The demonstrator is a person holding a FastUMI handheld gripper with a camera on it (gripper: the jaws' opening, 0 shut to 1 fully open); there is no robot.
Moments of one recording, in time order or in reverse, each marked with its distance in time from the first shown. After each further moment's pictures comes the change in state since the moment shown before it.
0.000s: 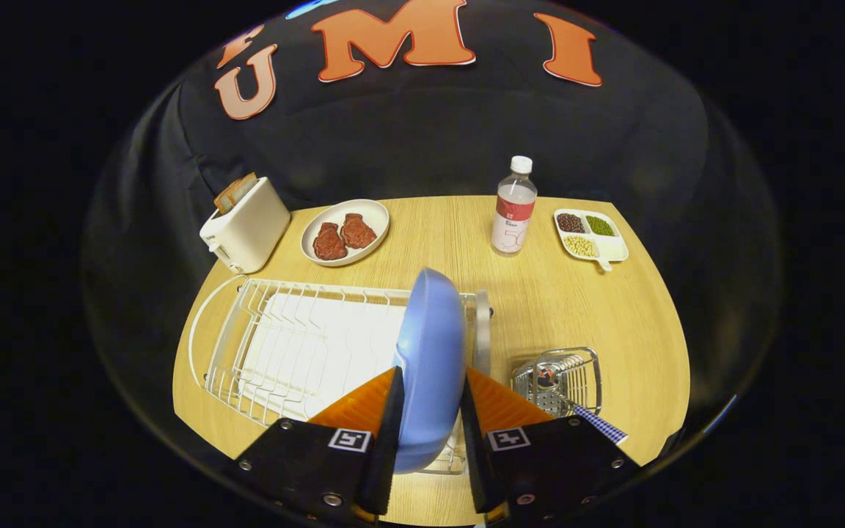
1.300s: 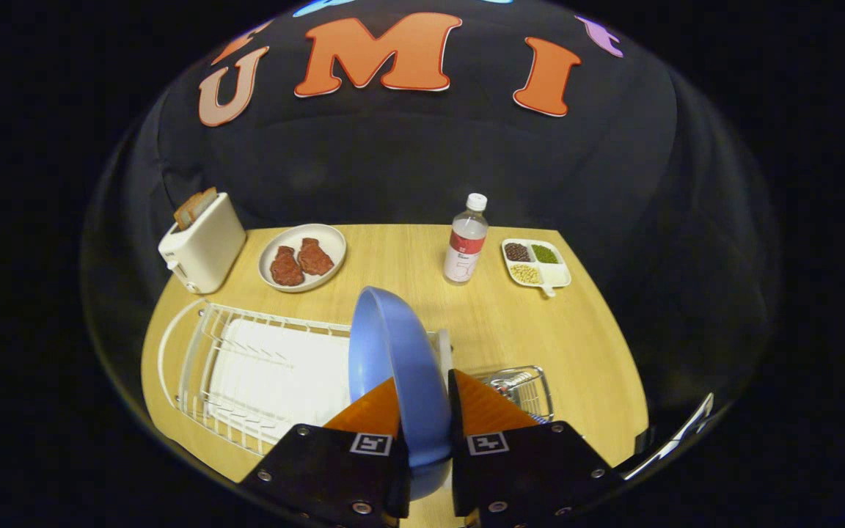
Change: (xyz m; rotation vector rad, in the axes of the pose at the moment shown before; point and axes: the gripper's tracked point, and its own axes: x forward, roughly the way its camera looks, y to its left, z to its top) arm -0.035 -0.007 0.036 0.046 -0.102 -0.145
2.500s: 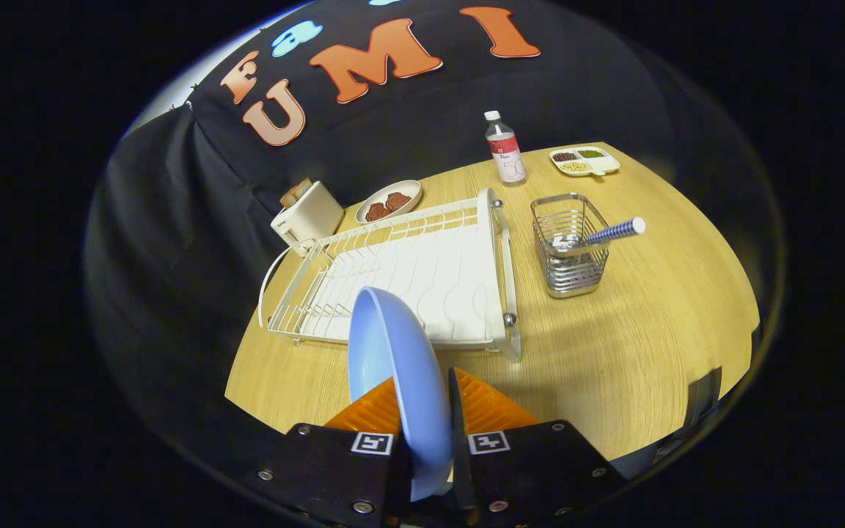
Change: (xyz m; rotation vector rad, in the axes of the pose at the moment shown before) arm -0.069 0.001 -0.205 0.199 0.054 0.421
